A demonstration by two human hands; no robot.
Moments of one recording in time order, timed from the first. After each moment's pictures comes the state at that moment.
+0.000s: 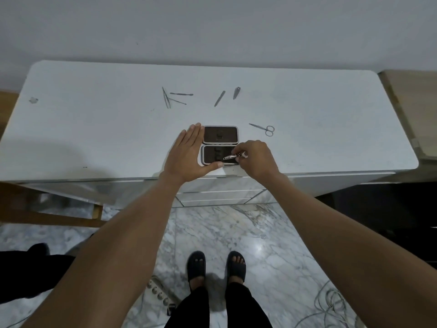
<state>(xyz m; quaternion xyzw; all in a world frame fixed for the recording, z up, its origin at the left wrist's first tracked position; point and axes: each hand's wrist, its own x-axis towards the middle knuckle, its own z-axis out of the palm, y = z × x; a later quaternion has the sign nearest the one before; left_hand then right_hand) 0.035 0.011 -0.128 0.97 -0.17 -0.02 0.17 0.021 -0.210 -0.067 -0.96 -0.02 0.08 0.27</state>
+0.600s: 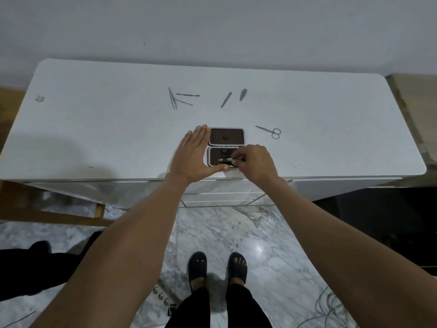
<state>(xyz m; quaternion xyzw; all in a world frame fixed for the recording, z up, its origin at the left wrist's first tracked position) 0.039 0.013 -0.129 0.97 -0.17 -0.01 0.19 0.021 -0.191 -0.072 -0.95 0.00 0.09 0.30</state>
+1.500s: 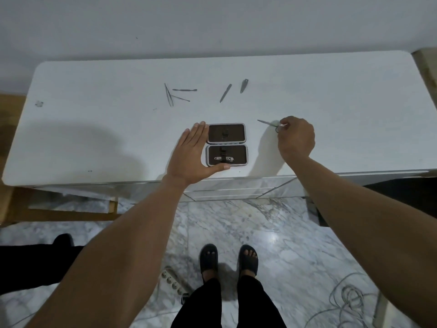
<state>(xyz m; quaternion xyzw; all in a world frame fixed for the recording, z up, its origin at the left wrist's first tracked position) 0.038 0.010 -0.126 0.97 -0.15 -0.01 0.19 0.081 -0.267 -0.086 -0.93 0.25 -0.04 0.25</state>
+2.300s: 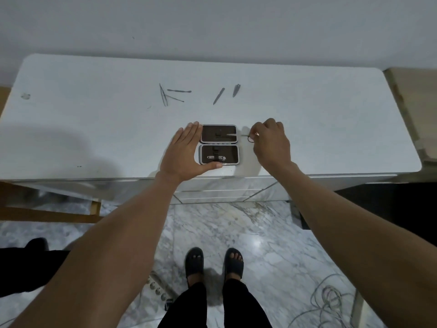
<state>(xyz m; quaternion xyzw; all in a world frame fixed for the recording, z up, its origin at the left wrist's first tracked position) 0.038 0.010 -0.124 0.97 -0.16 -0.01 0.18 0.050 -0.238 -0.061 -0.99 -0.02 -0.04 0.12</state>
